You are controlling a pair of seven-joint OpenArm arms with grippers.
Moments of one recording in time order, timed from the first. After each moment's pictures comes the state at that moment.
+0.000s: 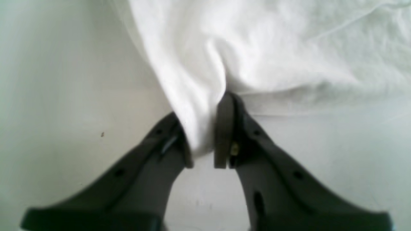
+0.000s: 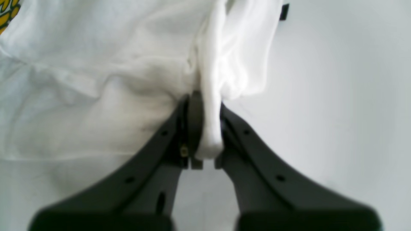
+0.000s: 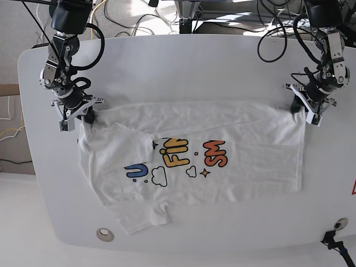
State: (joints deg) left arm 7.4 -23.7 -17.6 78.3 -14.8 -33.4 31.7; right arm -2.5 13.7 21.2 73.4 17.3 28.6 -31.4
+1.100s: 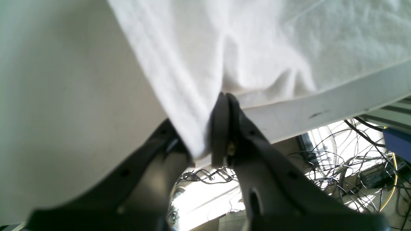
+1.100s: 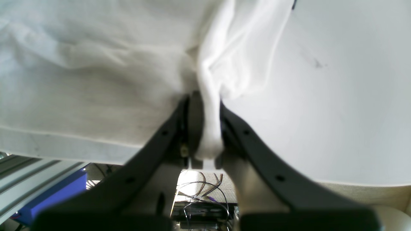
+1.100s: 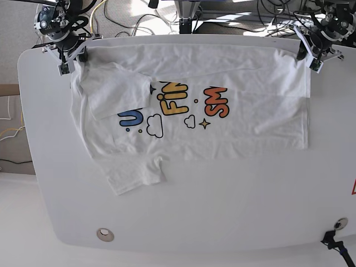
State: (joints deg) left arm 40.0 -24.3 -25.0 104.6 -14.5 -33.5 33.0; right arm -32.3 11.8 27.3 102.2 16.4 28.6 -43.4
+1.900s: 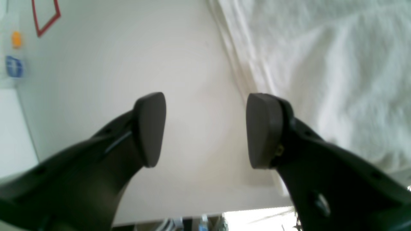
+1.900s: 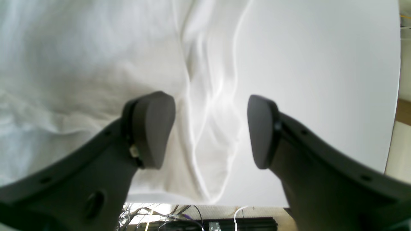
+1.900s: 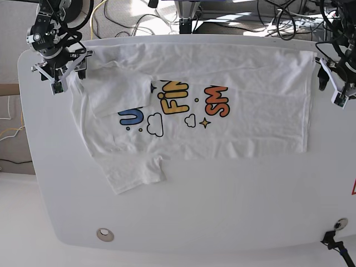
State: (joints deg) left arm 24.4 -28.6 -33.0 108.8 -14.2 -37.3 46.7; right arm -25.0 13.9 27.5 108.2 14.7 28.0 -48.8
